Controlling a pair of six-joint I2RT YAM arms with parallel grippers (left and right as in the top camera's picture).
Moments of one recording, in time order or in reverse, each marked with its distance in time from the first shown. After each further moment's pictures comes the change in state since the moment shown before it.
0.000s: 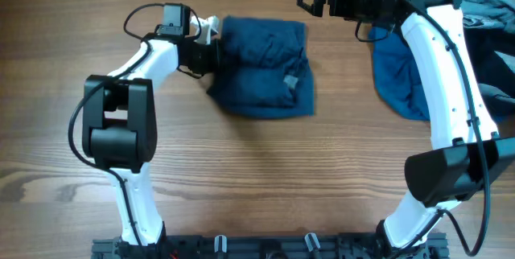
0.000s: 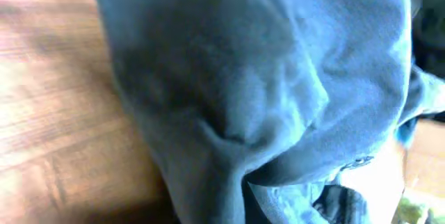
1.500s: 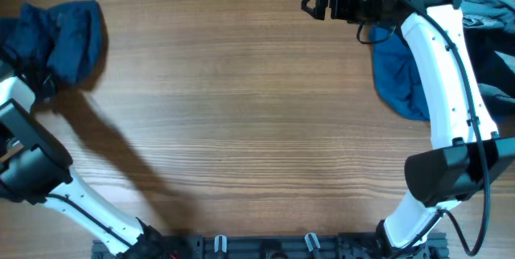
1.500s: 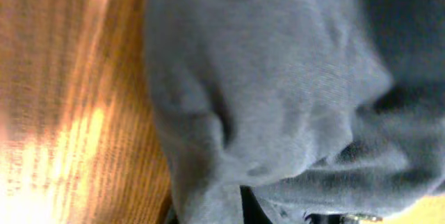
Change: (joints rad) left arm 0.777 0.000 0.000 0.212 -0.549 -1.088; right arm 0.000 0.000 -0.001 -0.032 0.063 -0.011
